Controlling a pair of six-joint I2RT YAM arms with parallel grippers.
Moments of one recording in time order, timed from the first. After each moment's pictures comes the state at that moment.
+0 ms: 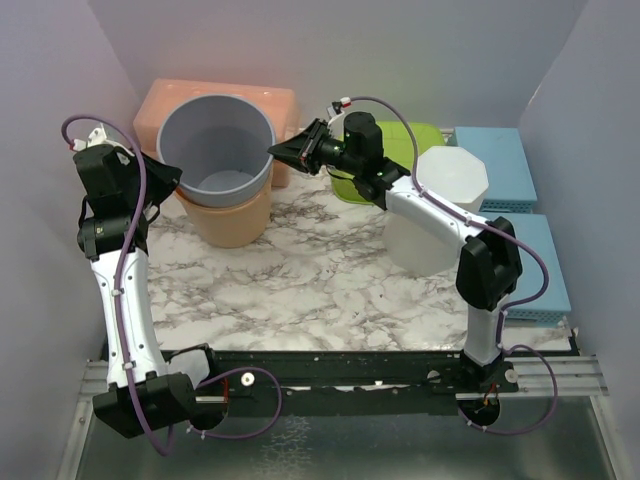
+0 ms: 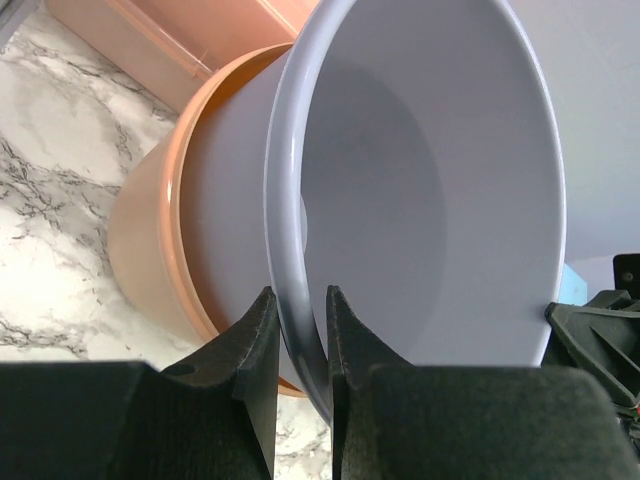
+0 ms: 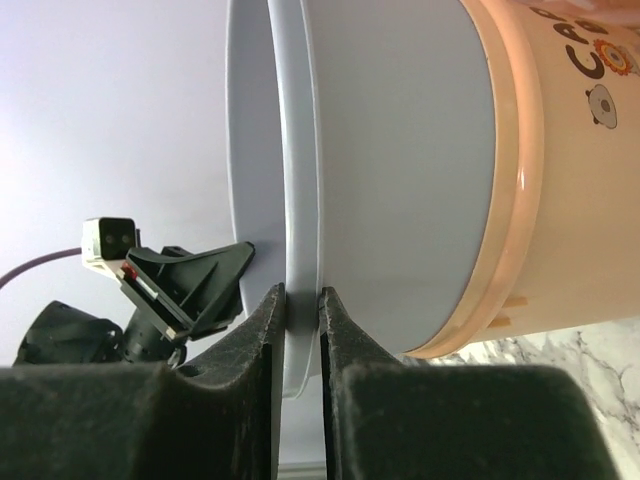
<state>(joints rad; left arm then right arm) 0.28 1.09 1.32 -0.61 0.30 -0.59 0.68 1.93 1.71 0.17 -0.41 1.26</state>
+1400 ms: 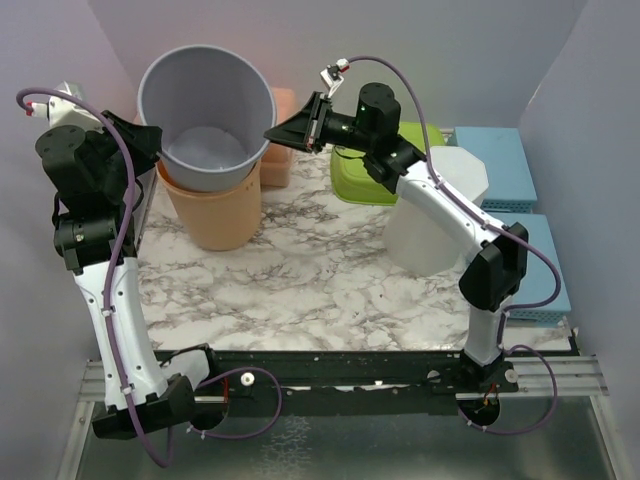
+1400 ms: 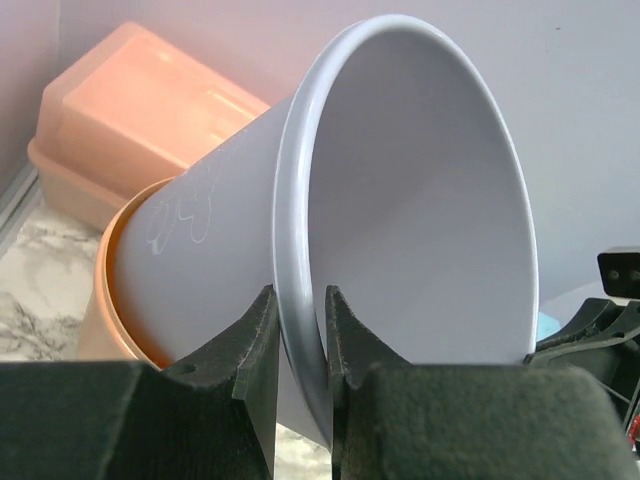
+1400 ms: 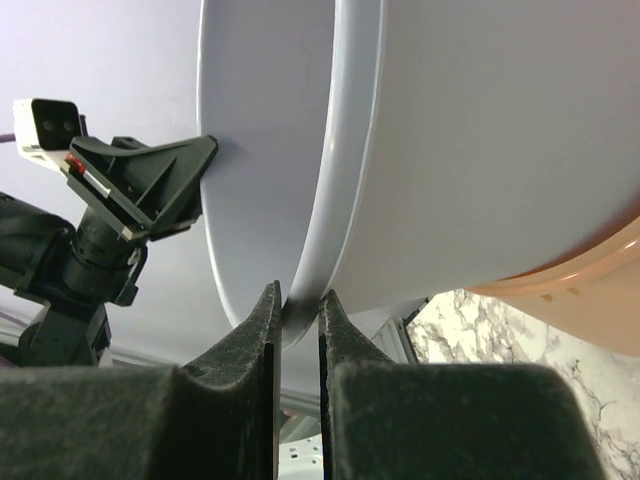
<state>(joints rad) 0.27 1.09 1.58 -0.58 0.29 -0.53 0.66 1.92 1.93 0.09 -0.64 1.06</state>
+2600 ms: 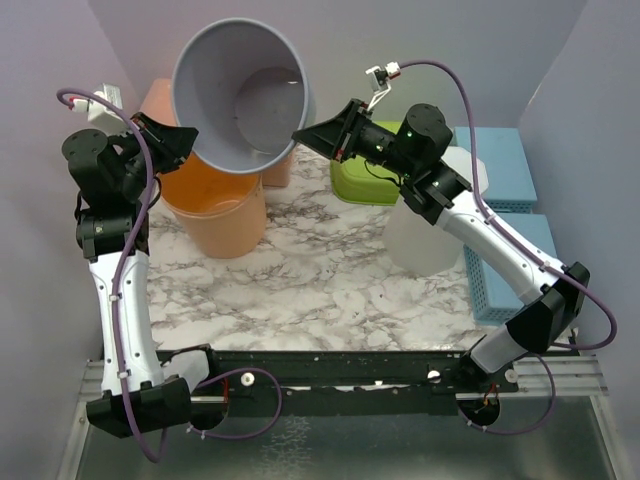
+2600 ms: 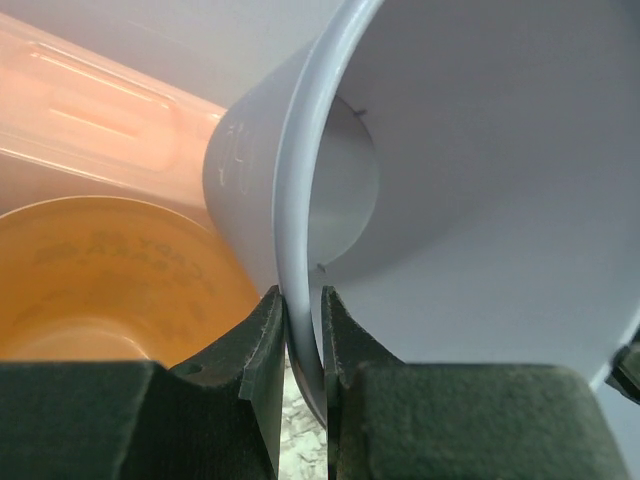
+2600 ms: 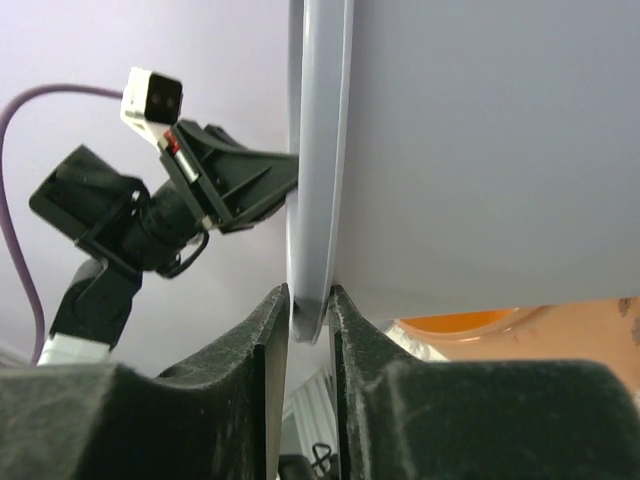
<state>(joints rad) 0.21 1.08 1.42 -0.33 0.52 -0.57 0.69 1.57 1.62 0.16 -0.46 0.79</state>
